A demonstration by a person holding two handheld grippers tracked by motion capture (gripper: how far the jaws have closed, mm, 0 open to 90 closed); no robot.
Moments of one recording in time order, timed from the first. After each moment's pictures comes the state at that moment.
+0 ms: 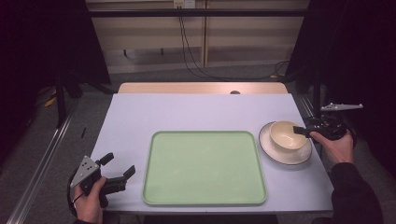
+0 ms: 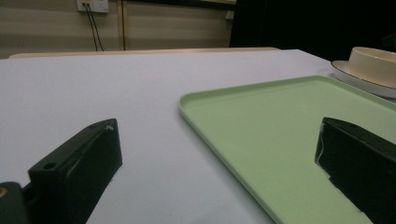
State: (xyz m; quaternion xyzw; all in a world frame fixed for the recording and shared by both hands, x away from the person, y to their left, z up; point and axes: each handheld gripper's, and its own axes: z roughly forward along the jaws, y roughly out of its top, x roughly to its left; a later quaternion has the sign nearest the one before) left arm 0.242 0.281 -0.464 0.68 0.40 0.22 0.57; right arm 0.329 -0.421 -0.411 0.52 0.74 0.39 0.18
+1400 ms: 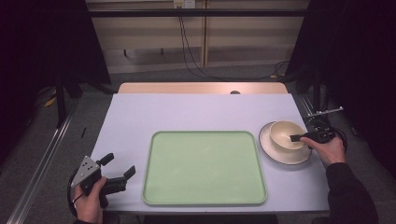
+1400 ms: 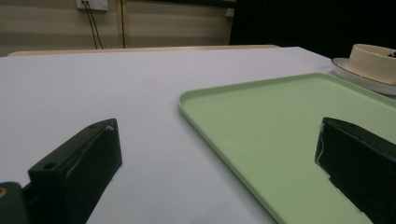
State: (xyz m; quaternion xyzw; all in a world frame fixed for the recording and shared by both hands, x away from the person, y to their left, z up) left arm 0.242 0.281 -0.464 0.69 0.40 0.22 0.56; right arm 0.344 -0.416 -0.448 0.57 0.76 0.29 0.08
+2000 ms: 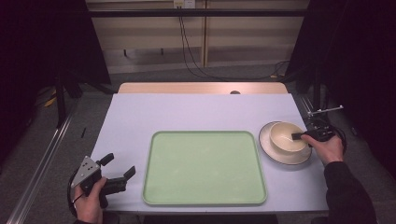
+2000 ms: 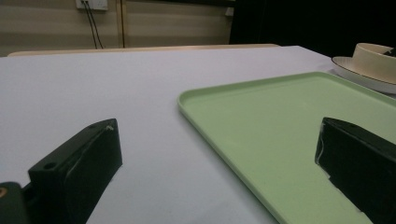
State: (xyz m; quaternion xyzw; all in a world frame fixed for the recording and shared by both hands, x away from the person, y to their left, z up) left arm 0.242 0.282 -0.464 0.70 0.39 0.23 0.56; right arm 0.347 -0.415 -0.445 0.60 0.74 0.28 0.08
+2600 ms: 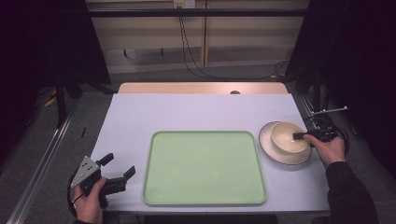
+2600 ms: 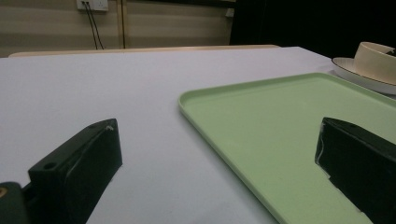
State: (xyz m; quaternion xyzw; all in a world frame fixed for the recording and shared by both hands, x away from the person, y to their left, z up) left arm 0.242 0.282 -0.464 0.69 0.40 0.23 0.56; right arm 0.344 -0.421 -0.445 0.61 0.72 0.31 0.07
